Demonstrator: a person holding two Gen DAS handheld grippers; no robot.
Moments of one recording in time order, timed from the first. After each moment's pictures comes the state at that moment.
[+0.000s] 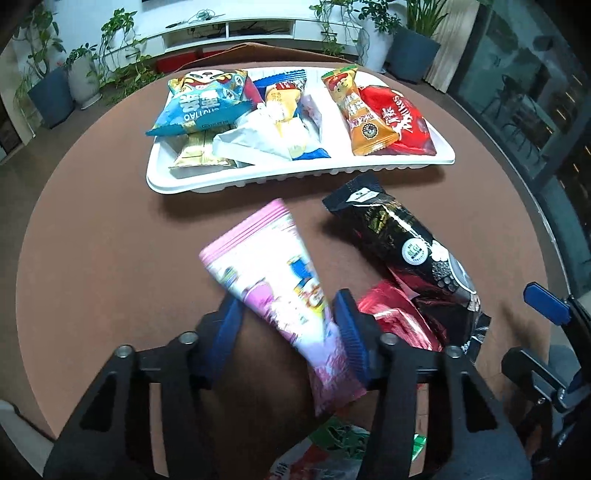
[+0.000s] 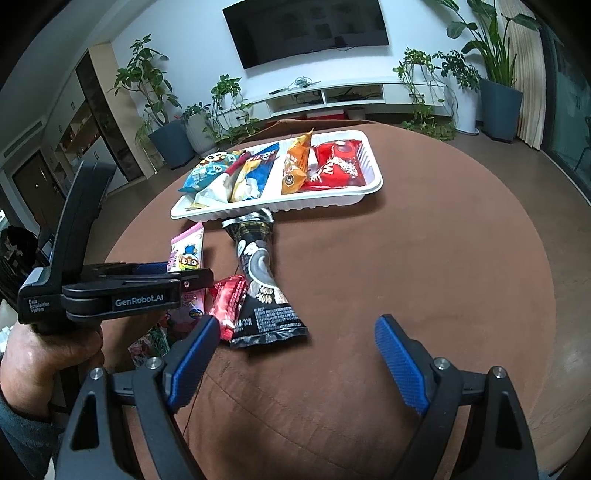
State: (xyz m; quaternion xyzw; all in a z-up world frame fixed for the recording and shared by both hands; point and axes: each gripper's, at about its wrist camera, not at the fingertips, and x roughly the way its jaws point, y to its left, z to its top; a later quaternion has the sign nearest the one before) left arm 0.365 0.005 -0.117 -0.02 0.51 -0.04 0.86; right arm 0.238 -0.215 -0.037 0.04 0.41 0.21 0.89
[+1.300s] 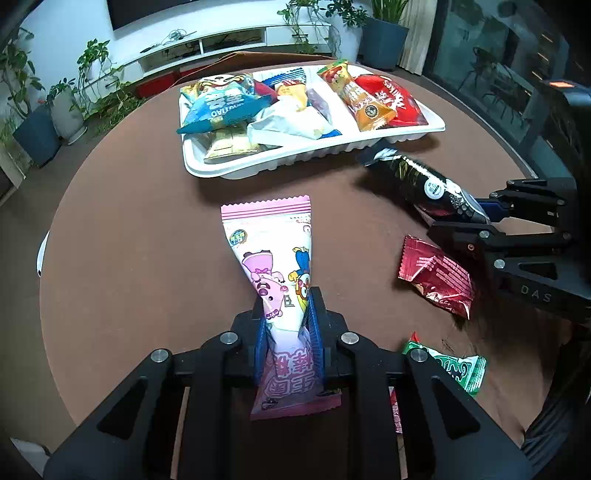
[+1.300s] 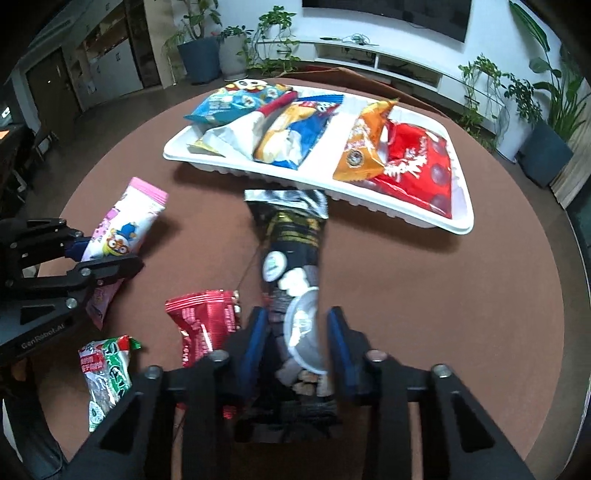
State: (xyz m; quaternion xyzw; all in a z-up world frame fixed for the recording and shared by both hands) left arm 0.331 0.034 -0.120 0.05 0.49 -0.08 0.87; right arm 0.302 -0.134 -0.058 -0.14 0.48 0.24 0.83
